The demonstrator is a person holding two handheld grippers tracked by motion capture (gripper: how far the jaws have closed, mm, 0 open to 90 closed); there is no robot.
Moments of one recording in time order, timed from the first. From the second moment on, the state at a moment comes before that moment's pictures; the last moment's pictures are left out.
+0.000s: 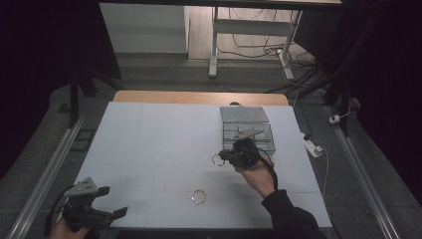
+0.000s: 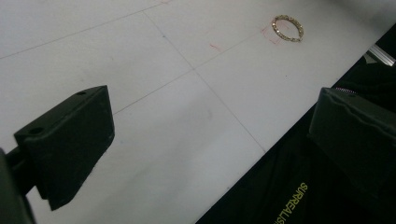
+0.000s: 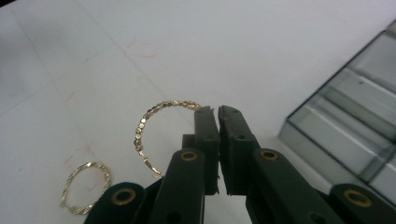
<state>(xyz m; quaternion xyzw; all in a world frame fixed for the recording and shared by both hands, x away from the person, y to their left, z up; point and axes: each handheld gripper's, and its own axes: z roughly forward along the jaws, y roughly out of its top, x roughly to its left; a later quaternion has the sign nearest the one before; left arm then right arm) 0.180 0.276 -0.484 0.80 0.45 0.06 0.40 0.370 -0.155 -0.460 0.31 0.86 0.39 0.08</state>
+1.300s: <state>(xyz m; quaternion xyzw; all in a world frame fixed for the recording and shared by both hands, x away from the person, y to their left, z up) 0.181 0.276 -0.485 0.80 0.45 0.06 0.39 0.438 -0.183 -0.471 0.39 0.83 0.37 0.16</state>
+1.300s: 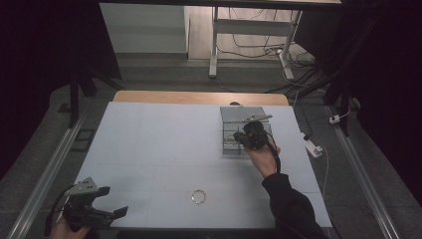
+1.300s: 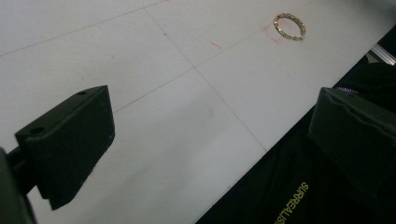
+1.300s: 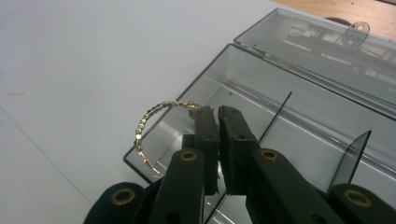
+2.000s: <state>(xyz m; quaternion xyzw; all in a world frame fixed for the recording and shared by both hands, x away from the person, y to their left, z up) 0.181 0.277 -0.485 0.80 0.45 0.06 0.39 0.441 -0.179 -0.484 0.40 0.83 0.34 0.17</state>
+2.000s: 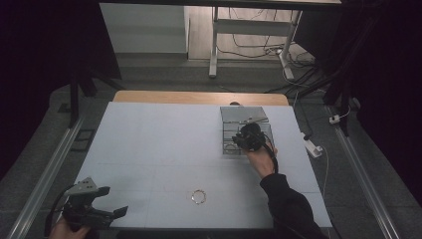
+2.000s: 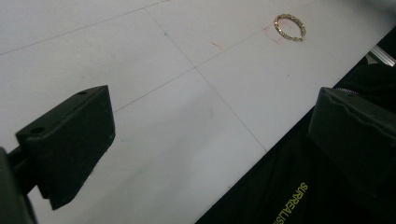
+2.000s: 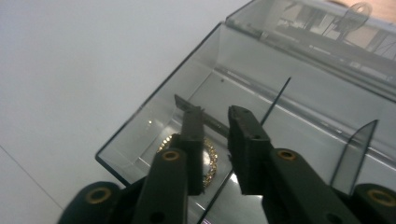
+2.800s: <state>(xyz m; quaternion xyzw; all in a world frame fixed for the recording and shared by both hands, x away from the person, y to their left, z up) 0.181 0.277 -0.485 0.80 0.45 0.06 0.40 0.398 -0.172 -0.467 0.38 0.83 0.39 0.11</state>
